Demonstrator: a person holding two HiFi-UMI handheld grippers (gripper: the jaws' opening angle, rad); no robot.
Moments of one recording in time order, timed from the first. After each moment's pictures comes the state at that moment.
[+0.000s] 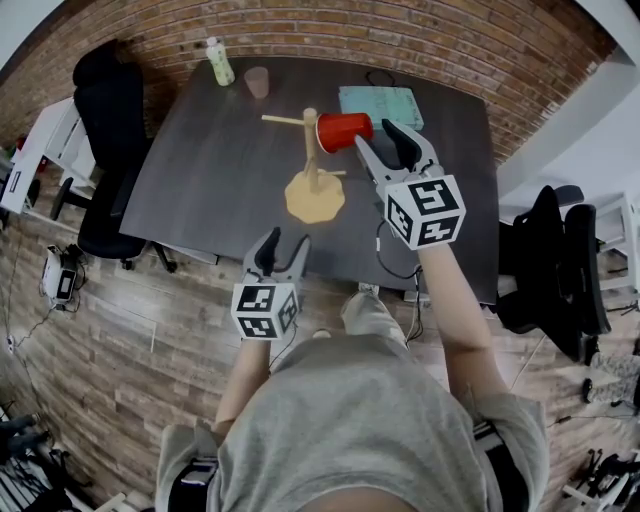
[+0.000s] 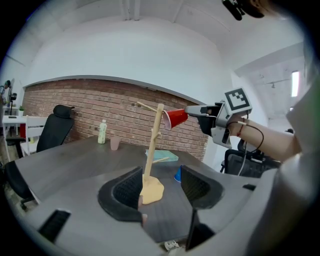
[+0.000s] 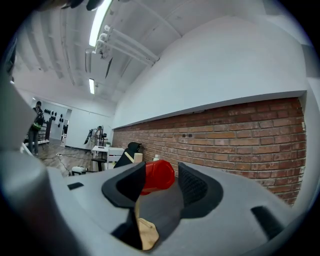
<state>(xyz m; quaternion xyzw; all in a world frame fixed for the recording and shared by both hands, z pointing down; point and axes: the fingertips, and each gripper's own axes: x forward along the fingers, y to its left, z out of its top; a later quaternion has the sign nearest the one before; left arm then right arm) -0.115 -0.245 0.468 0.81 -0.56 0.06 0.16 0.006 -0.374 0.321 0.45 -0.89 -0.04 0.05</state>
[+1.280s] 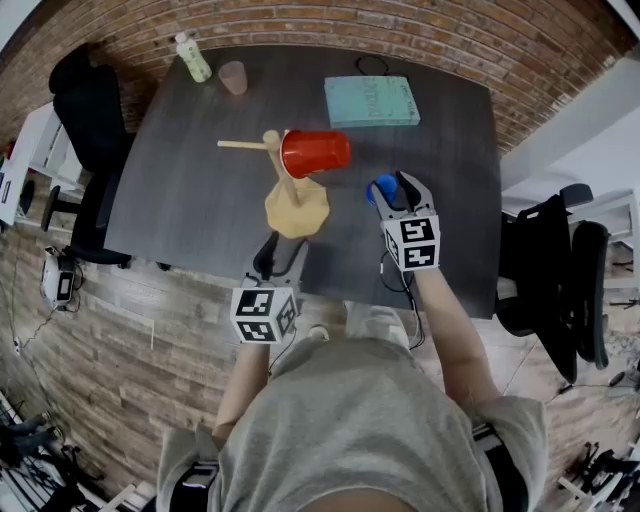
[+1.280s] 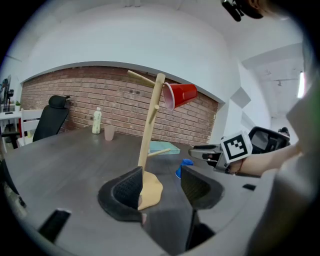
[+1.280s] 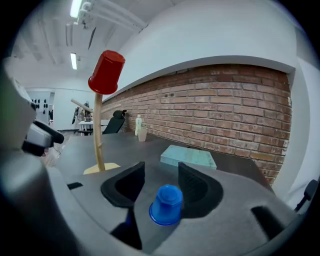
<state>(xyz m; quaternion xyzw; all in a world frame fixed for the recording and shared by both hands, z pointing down) -0.073 -0.310 0.512 0.81 -0.55 0.09 0.20 0.109 -0.433 0.529 0.51 -0.84 0.04 0.19</state>
